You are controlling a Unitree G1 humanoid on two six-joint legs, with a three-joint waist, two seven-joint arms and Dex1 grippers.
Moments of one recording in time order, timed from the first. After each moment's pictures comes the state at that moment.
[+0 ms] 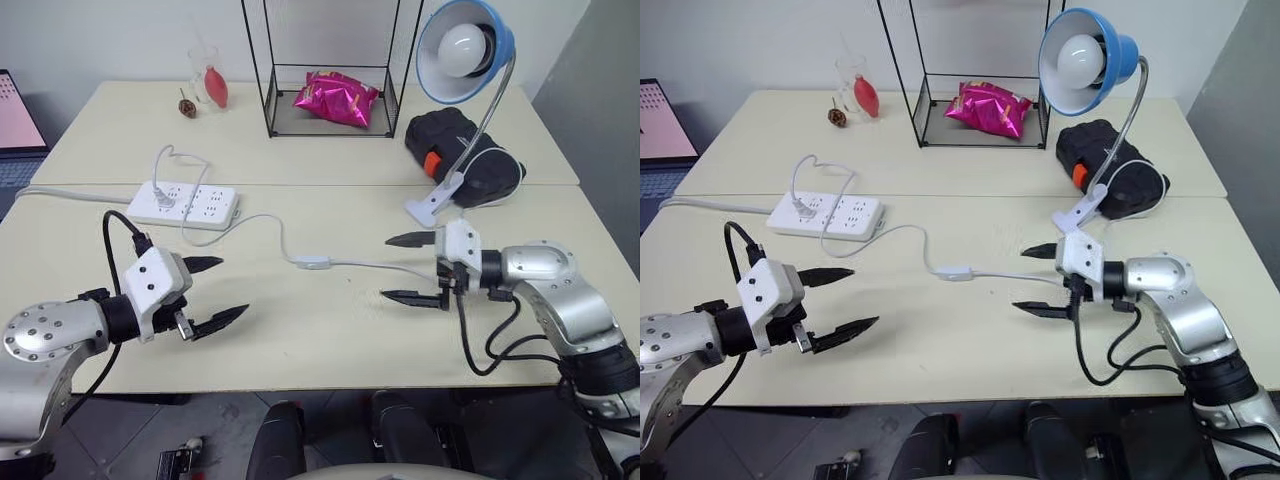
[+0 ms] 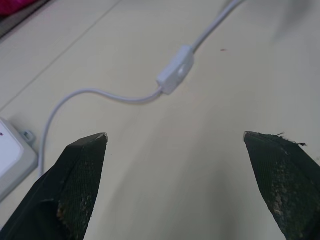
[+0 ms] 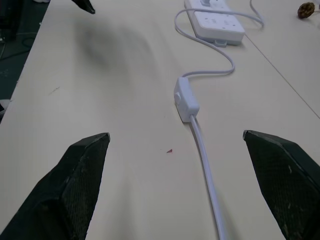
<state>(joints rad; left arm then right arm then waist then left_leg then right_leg) 0.13 0.89 0.32 -0.44 -0.41 0.37 -0.99 -0.44 -0.65 0.21 -0.18 0.29 0.29 1.09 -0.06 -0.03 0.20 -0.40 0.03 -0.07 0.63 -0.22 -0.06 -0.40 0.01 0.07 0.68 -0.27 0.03</state>
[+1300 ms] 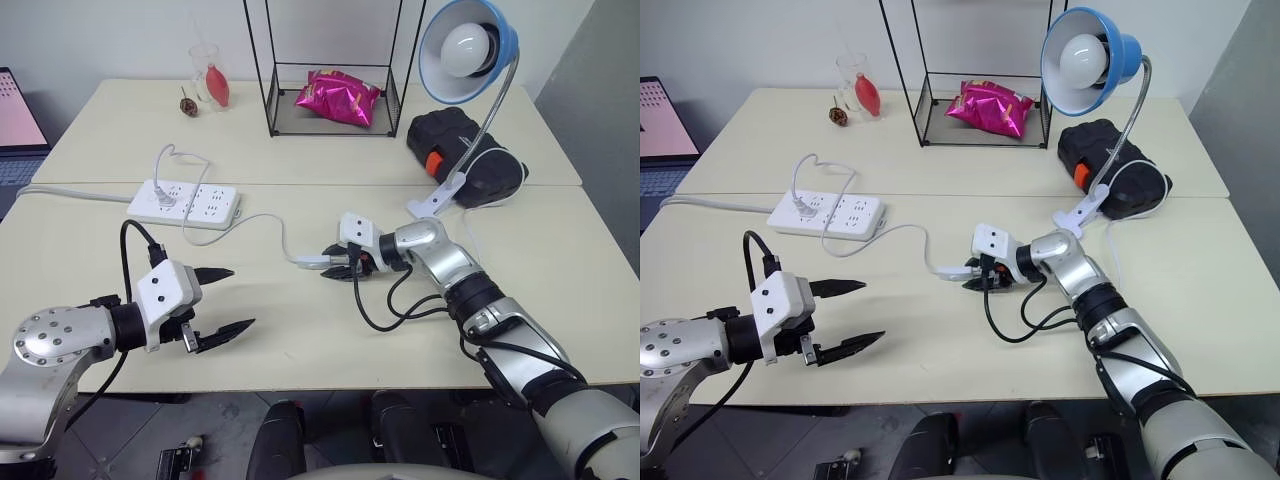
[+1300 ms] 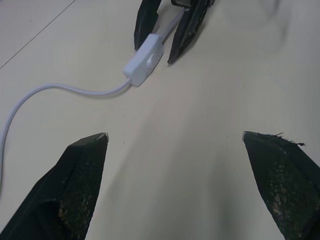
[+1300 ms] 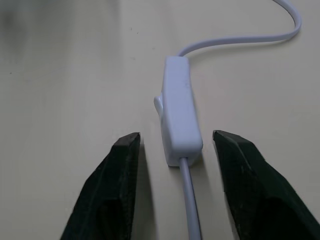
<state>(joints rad) 0.15 0.90 0.28 -0.44 -0.39 0.33 -1.01 -0.89 -0.23 0.41 0.71 -0.01 0.05 1.11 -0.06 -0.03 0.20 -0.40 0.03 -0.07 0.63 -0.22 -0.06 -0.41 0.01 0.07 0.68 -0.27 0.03</state>
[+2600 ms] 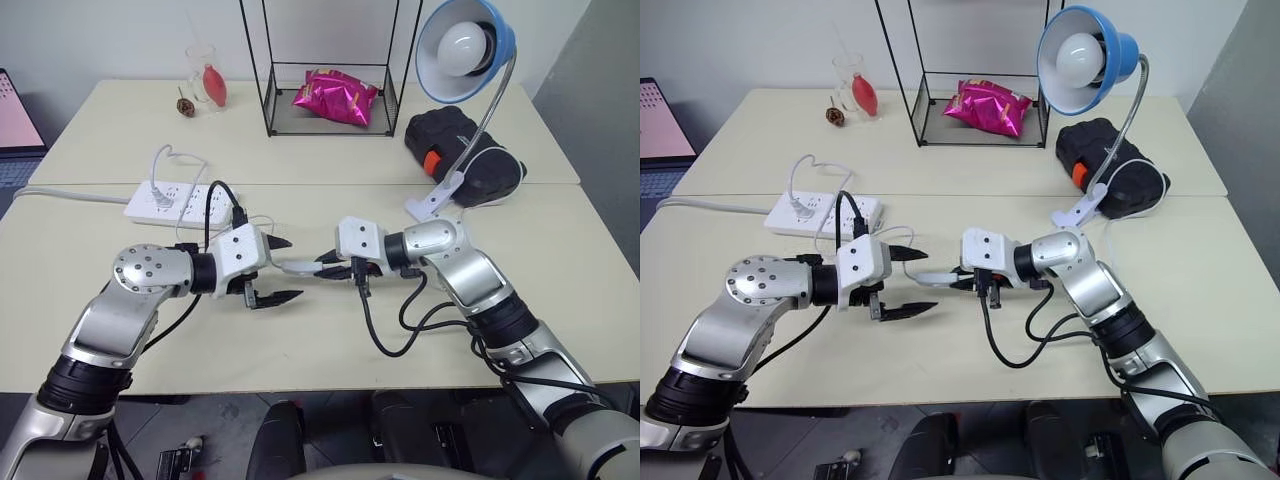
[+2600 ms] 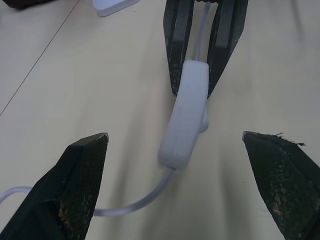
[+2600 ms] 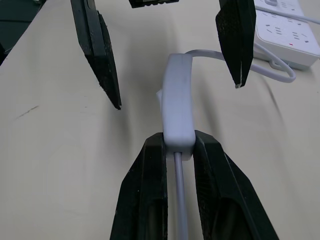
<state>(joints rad) -0.34 0.82 -0.12 -0.21 -0.24 0.30 -1.06 -0.73 -0.34 0.43 0.06 -0.01 0.30 1.15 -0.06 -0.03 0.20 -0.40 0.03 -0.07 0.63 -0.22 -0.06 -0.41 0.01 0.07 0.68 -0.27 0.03</state>
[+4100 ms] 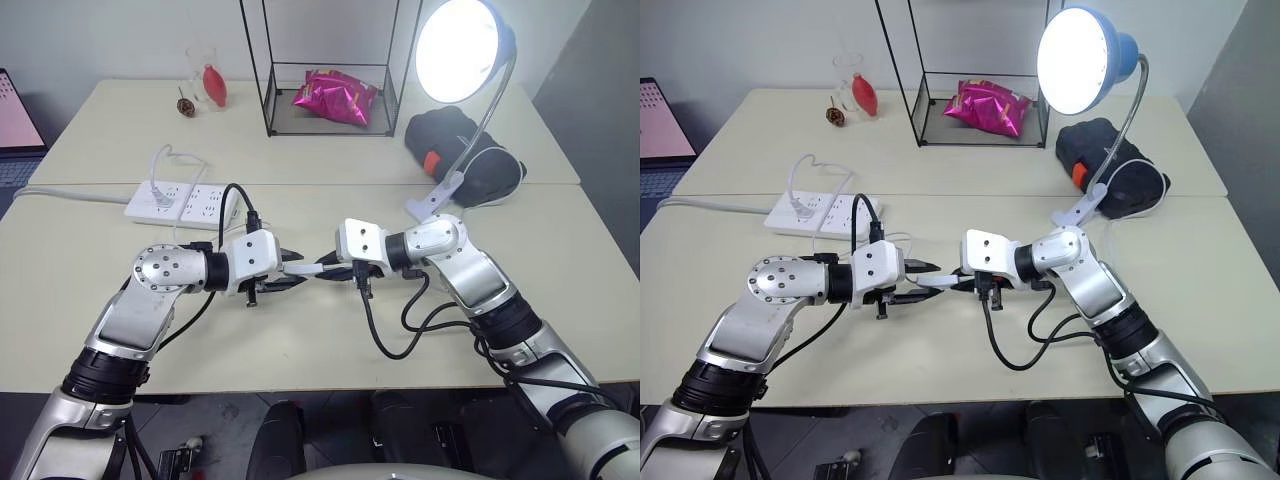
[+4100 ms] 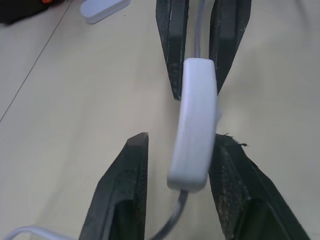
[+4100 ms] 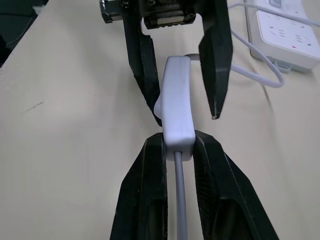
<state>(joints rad) -0.38 0.76 -0.16 -0.11 -0.14 0.14 -1.08 -0.73 -0.35 0.44 0.04 0.00 0.29 1.16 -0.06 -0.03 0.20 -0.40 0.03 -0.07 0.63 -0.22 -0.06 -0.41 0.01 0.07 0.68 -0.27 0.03</state>
